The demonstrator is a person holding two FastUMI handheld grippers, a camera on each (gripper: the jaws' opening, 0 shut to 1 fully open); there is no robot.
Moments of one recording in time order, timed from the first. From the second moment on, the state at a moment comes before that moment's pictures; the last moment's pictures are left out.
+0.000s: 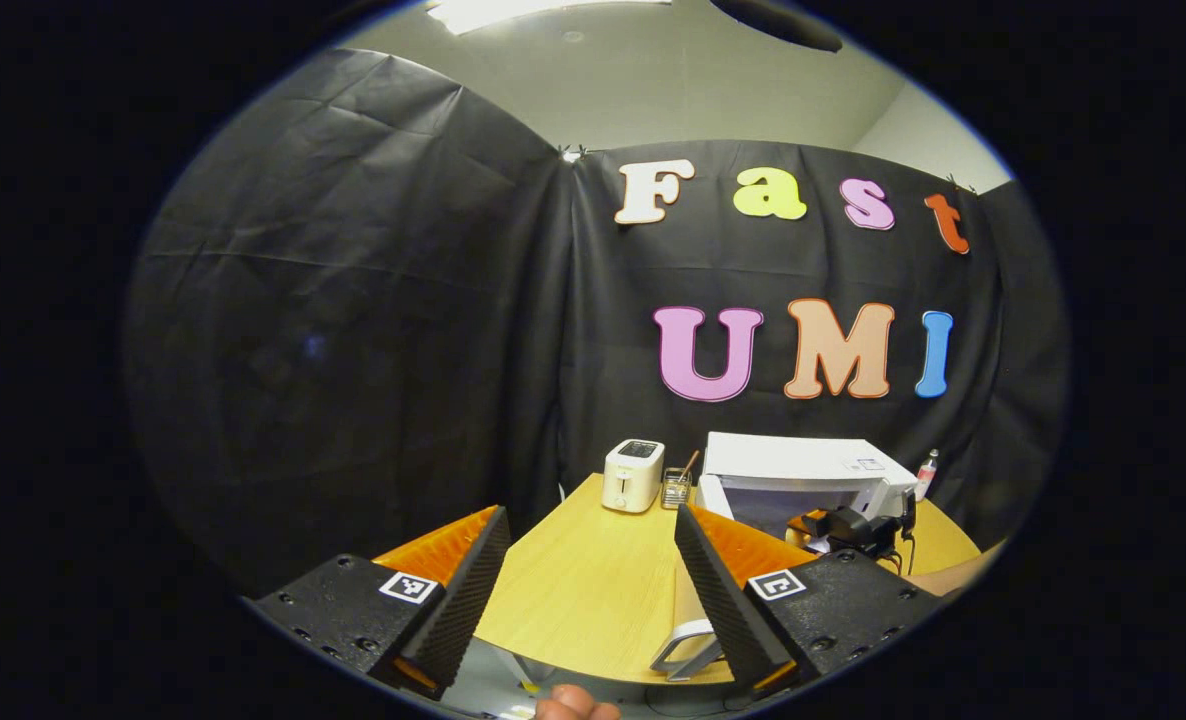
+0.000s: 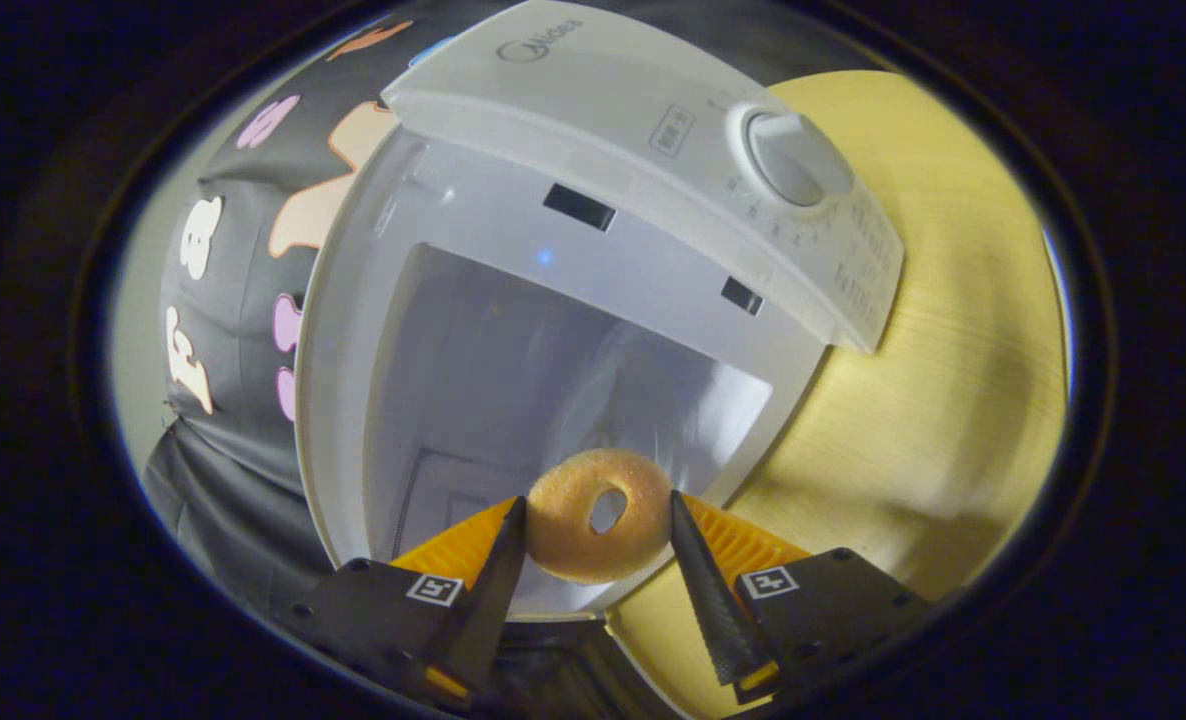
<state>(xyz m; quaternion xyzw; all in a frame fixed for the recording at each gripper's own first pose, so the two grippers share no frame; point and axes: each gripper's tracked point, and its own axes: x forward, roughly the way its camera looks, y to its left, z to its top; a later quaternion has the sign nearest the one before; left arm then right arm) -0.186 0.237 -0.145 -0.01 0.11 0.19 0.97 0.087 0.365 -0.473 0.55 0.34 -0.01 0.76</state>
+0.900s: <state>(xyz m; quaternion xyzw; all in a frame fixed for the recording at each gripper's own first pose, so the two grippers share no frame) -0.193 0.256 -0.153 -0.01 0.12 0.23 0.97 0.131 0.371 -0.489 0.51 0.32 -0.06 0.80</state>
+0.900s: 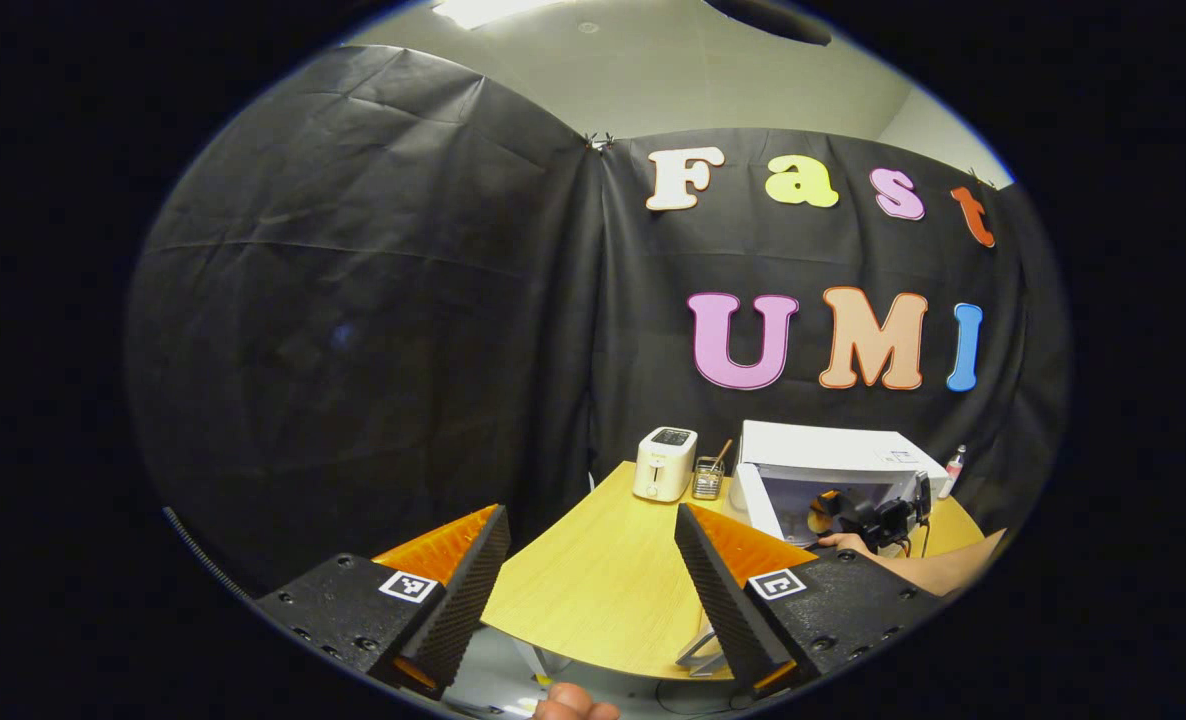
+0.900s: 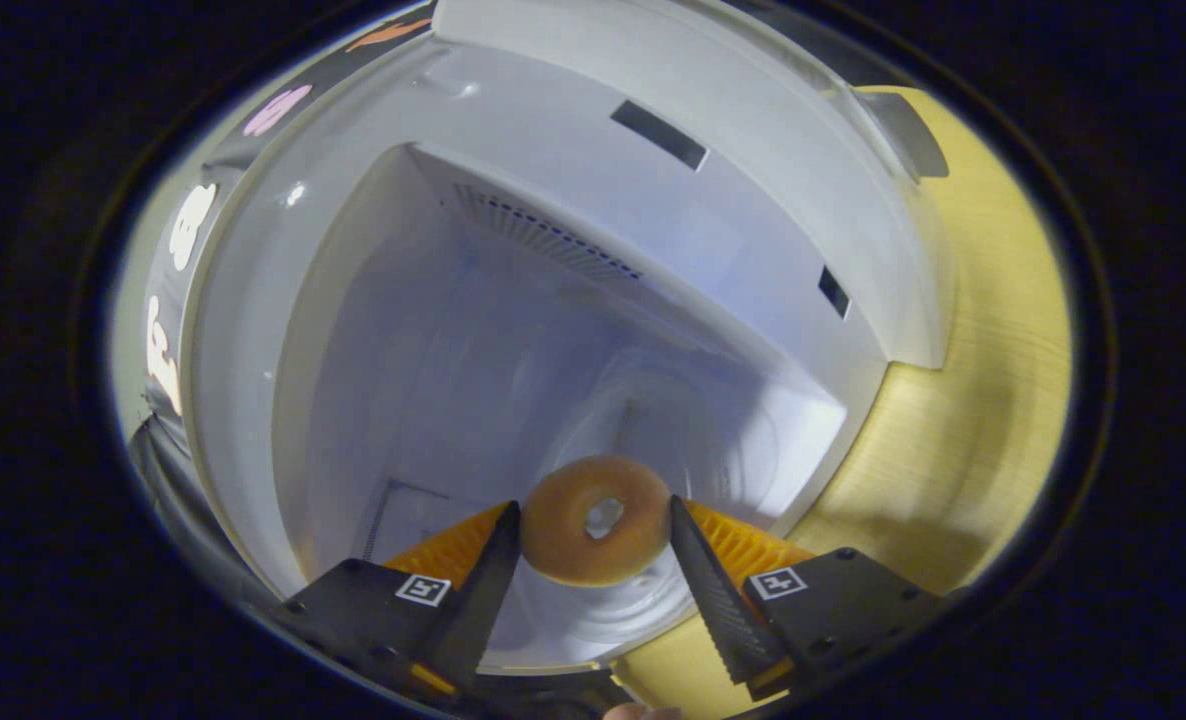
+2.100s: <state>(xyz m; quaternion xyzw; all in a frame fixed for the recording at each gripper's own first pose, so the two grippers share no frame) -0.209 0.235 -0.156 -0.01 0.10 0.21 0.97 0.057 0.310 -0.373 0.40 0.28 0.10 0.87</state>
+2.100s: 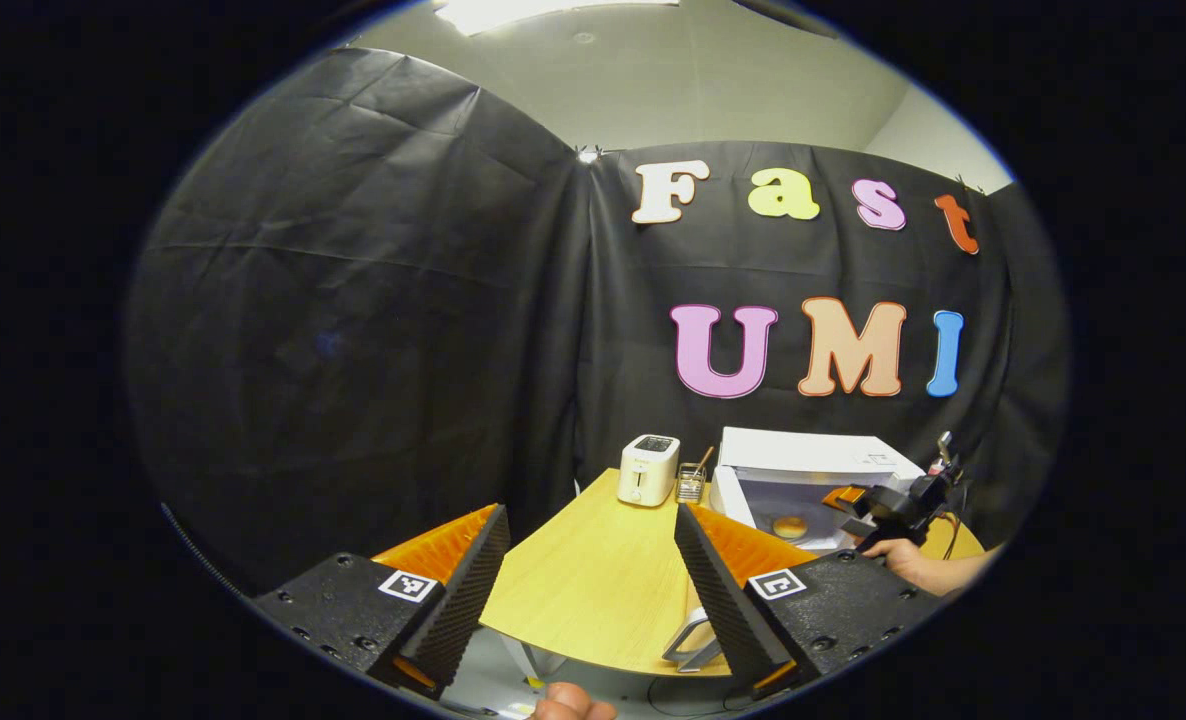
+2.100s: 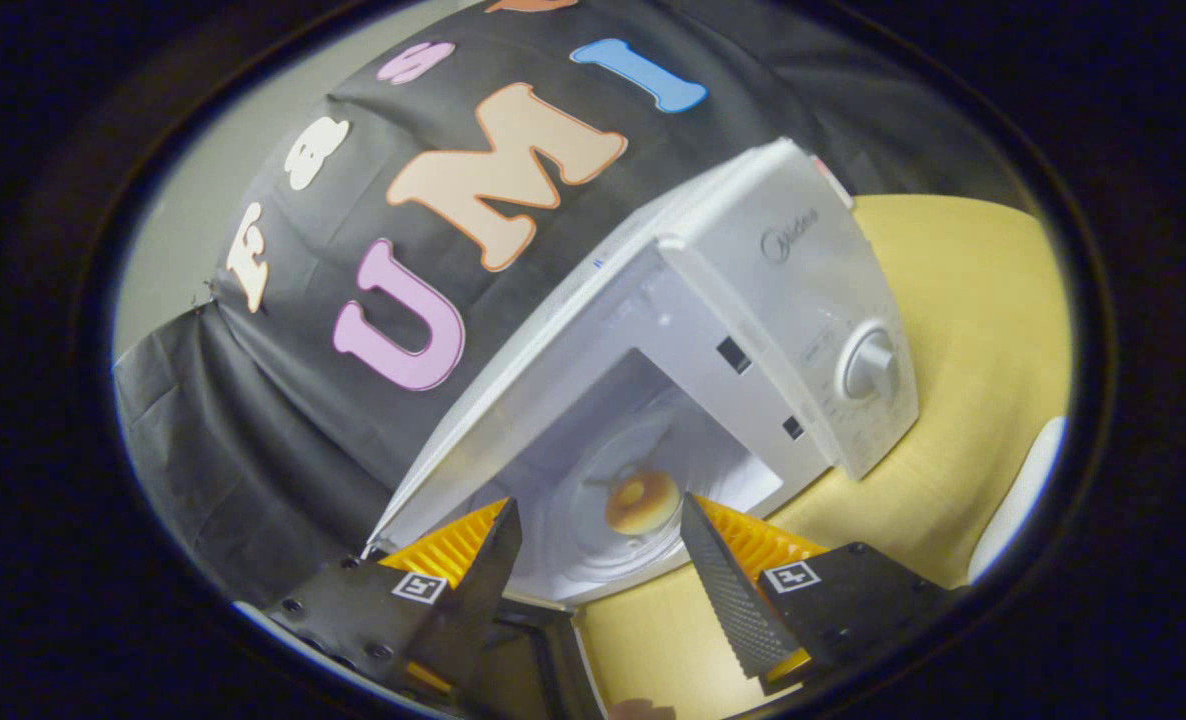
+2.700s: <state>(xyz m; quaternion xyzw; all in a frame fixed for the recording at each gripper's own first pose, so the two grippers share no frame) -0.194 0.248 -0.216 -0.06 0.15 0.19 0.97 0.000 0.194 -0.241 0.27 0.20 0.16 0.93</state>
